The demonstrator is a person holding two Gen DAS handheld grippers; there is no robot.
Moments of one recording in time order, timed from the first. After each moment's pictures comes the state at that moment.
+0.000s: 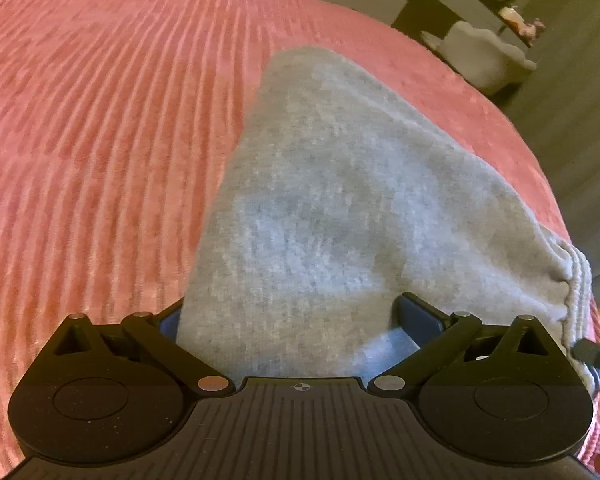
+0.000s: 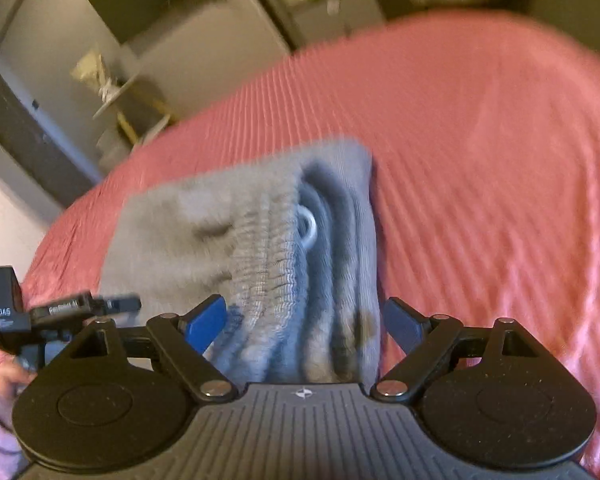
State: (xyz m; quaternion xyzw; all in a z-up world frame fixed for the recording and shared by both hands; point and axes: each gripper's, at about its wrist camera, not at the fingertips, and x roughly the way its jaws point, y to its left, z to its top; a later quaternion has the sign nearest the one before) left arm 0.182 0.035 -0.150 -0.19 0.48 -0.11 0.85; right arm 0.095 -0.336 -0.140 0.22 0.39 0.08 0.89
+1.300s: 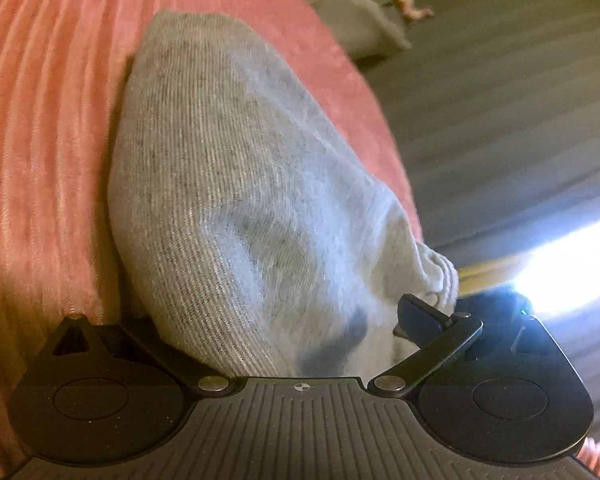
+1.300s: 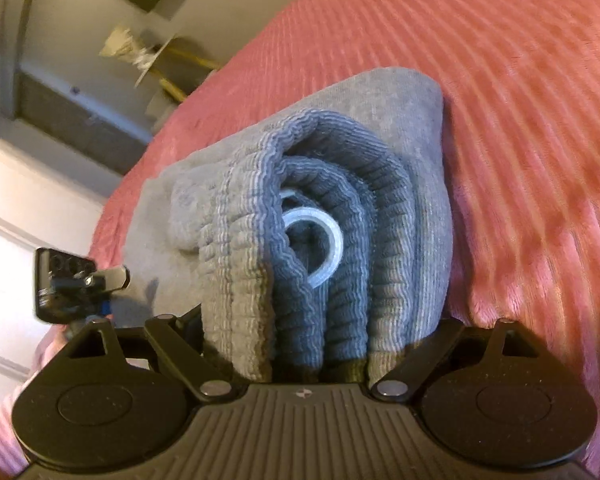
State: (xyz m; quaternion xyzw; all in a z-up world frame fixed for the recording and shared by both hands) left arm 0.304 0.032 -0.189 -0.33 0.50 -0.33 0.73; right arm 0.181 -0.318 -0.186 0.28 0.45 0.17 0.83
